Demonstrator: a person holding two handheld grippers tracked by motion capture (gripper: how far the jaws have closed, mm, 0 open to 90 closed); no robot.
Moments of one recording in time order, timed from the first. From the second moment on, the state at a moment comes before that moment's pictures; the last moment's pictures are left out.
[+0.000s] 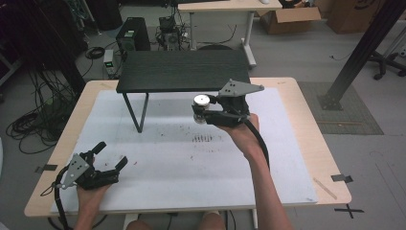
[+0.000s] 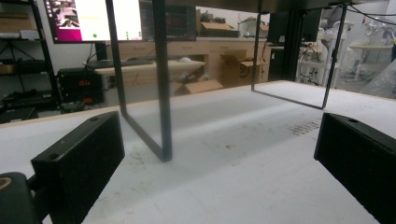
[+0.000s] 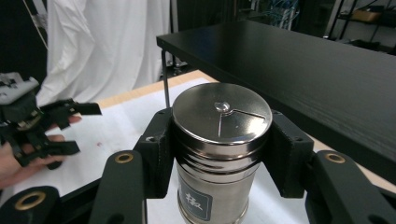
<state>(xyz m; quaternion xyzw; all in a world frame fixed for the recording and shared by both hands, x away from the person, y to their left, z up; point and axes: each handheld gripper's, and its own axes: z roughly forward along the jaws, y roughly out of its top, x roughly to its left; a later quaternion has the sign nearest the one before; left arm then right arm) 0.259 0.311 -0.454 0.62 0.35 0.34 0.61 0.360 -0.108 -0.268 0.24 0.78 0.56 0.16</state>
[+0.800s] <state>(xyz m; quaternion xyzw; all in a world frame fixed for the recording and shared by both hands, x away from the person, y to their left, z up) 0.259 0.310 -0.454 0.62 0.35 0.34 0.61 0.393 -0.087 -0.221 0.23 0.79 0.55 0.16</state>
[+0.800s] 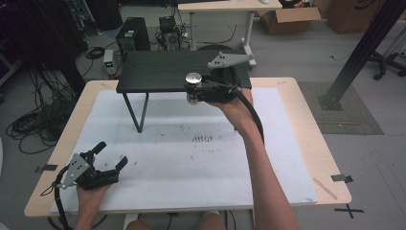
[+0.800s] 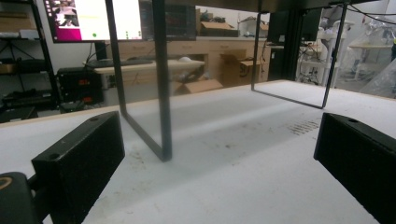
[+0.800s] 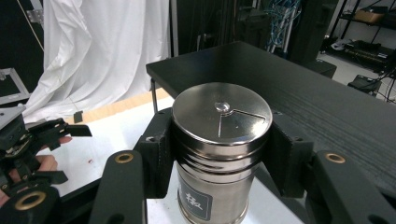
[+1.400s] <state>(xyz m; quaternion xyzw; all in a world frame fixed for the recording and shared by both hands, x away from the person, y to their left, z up) 0.260 0.311 -0.454 0.62 0.35 0.34 0.61 0.419 -0.081 -0.204 0.22 0.79 0.55 0.16</state>
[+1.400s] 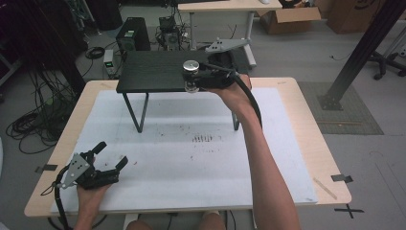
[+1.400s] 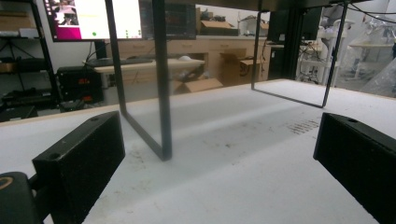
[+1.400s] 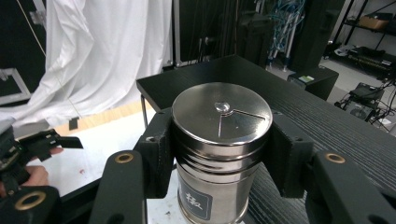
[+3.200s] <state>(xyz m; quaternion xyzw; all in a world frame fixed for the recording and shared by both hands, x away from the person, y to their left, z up) 0.260 0.310 -0.454 0.62 0.36 0.34 0.61 0.488 -0.071 -0.226 0.22 0.80 0.55 0.14</state>
